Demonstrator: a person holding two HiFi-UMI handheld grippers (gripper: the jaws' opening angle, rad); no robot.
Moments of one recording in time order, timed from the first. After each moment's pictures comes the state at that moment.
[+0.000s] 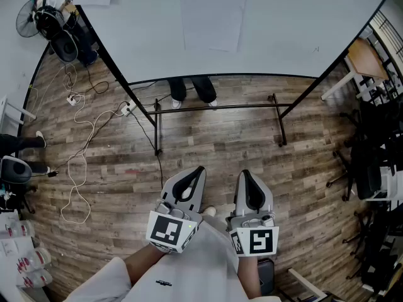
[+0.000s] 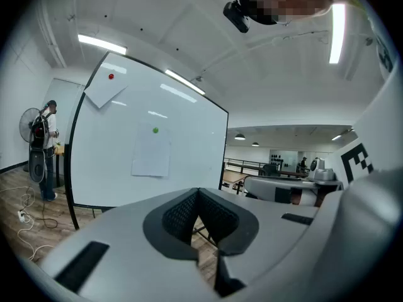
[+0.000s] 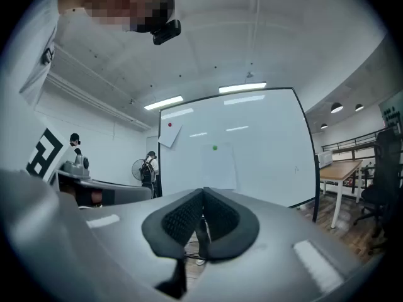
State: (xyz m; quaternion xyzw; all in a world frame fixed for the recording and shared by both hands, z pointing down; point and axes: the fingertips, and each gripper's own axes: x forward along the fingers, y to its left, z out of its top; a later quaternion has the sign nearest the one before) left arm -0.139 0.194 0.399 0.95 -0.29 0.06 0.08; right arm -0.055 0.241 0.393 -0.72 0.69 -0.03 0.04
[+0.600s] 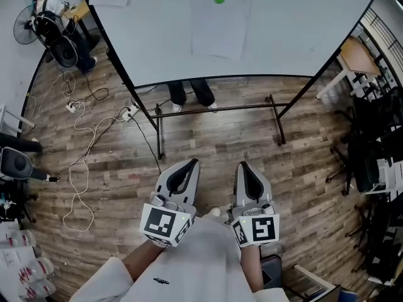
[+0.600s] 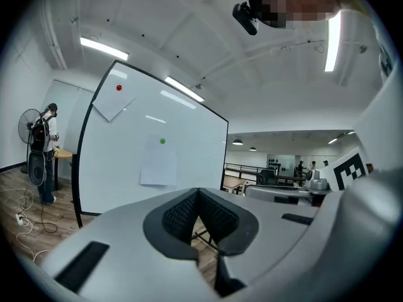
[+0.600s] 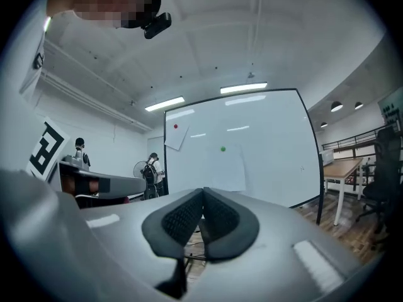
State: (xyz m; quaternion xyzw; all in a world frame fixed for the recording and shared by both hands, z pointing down) left arm -0.198 0.186 0.376 0.96 -0.28 0.03 0.08; right arm -0.101 0.235 0.382 -0.72 0.69 -0.03 0.04
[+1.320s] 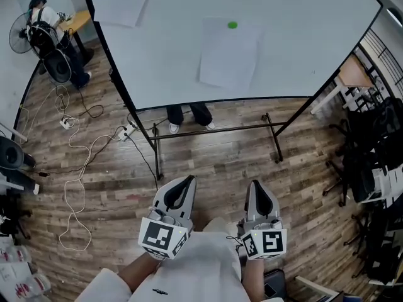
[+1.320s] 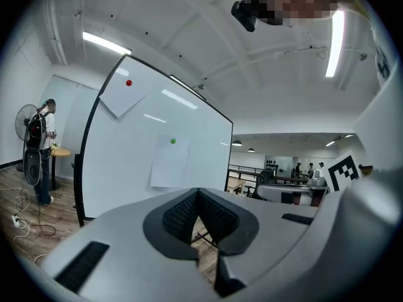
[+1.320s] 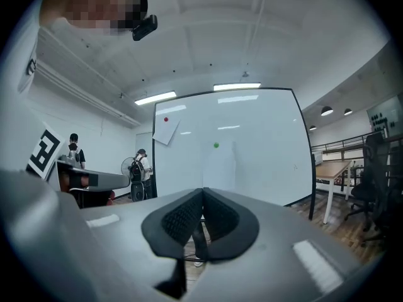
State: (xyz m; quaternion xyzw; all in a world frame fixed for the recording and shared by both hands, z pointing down) left arm -0.235 0.116 0.386 0.96 -0.27 0.03 0.08; right arm -0.095 0.194 0.393 -0.76 0.65 -0.04 0.04
